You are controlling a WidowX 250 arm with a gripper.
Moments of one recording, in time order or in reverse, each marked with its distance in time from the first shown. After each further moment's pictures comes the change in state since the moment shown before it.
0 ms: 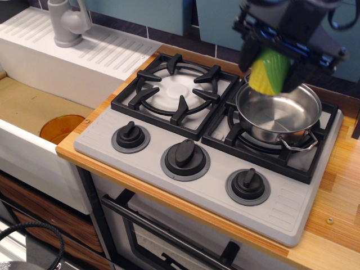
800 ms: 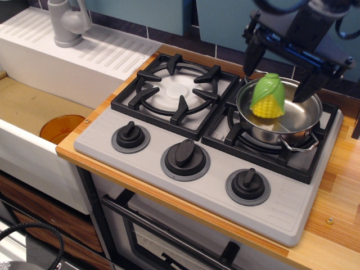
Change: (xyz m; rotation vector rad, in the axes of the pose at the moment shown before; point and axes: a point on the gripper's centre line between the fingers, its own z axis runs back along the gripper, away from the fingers) arm 0.003 0.003 0.001 -0.023 0.048 -0.054
